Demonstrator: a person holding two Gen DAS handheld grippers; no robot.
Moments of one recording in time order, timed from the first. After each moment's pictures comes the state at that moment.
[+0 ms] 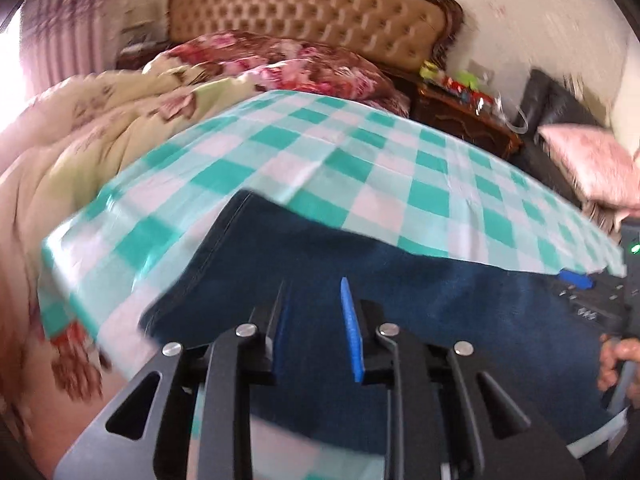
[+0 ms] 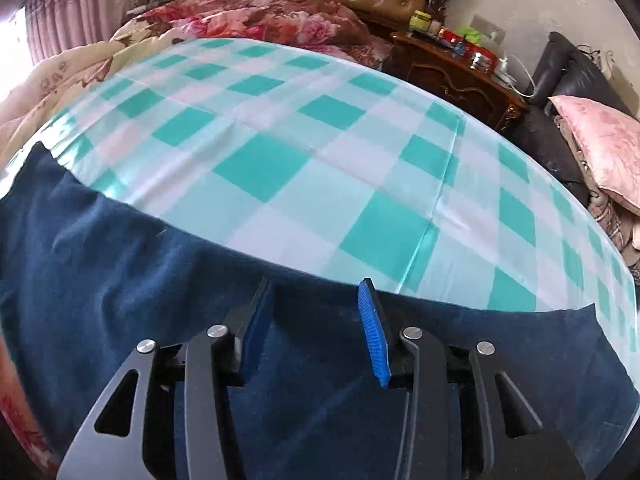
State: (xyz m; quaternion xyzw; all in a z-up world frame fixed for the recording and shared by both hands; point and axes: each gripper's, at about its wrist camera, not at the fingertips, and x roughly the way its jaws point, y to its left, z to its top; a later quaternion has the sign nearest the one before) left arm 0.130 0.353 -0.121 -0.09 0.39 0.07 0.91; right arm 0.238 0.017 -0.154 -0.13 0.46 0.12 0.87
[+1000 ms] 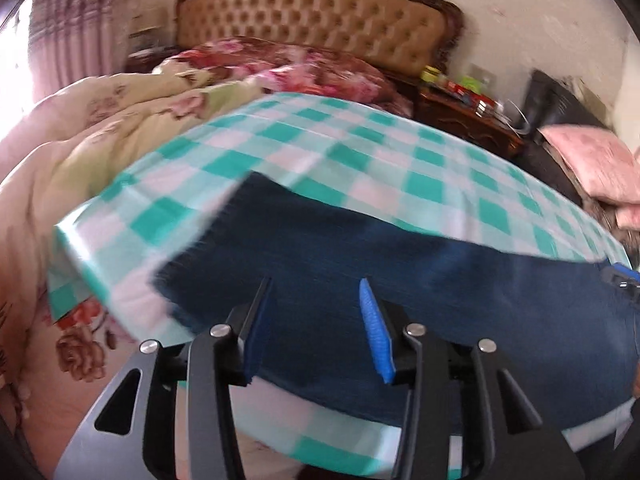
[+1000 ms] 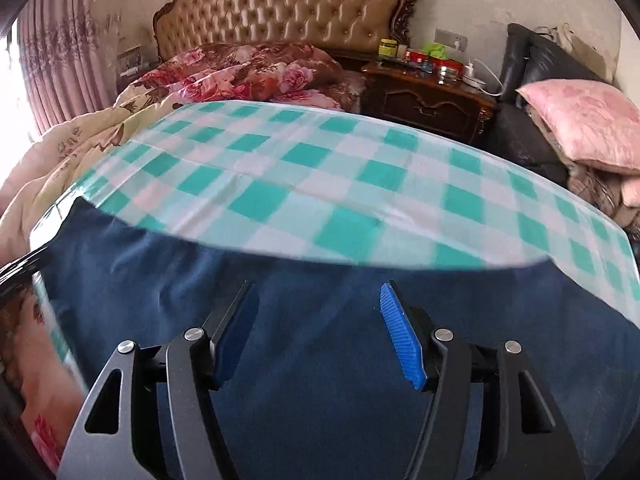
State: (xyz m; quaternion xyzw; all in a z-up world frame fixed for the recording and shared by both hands) left arm 0.086 0.336 -0.124 -0.10 0.38 0.08 0.92; right arm 0.161 -0.051 -0.094 -0.05 0.40 0.11 0.91
